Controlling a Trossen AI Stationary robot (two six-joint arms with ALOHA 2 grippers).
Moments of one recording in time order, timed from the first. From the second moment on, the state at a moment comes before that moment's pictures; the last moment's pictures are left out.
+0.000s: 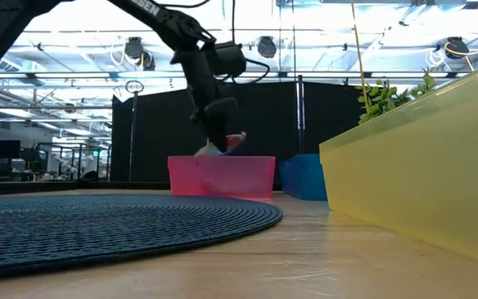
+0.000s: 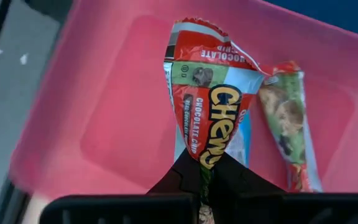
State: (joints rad) left arm 0.46 1.96 1.60 -0.78 -0.04 0.13; right arm 0.72 0.77 0.51 0.53 0.21 0.40
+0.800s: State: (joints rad) left arm 0.43 1.90 1.60 -0.80 -0.09 0.07; right arm 0.72 0.78 0.51 0.60 0.30 0.34
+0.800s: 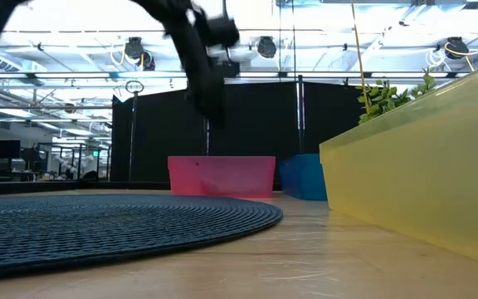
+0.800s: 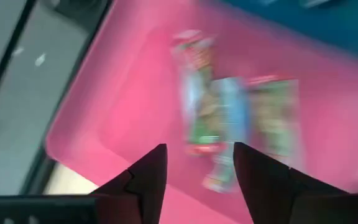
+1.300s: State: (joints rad) left arm 0.06 1.36 1.60 -0.69 0.13 0.01; right arm 0.82 0.78 0.52 0.57 0.00 0.19
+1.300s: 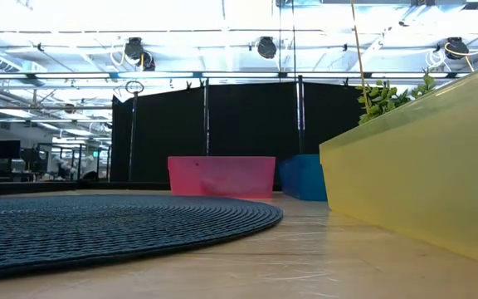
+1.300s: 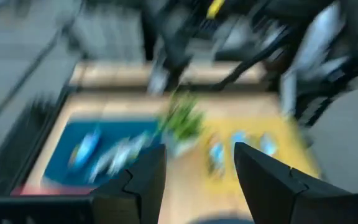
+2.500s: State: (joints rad) left arm -0.25 1.00 0.54 0.55 0.05 -0.23; right arm 0.86 0.72 0.13 0.95 0.00 0.14
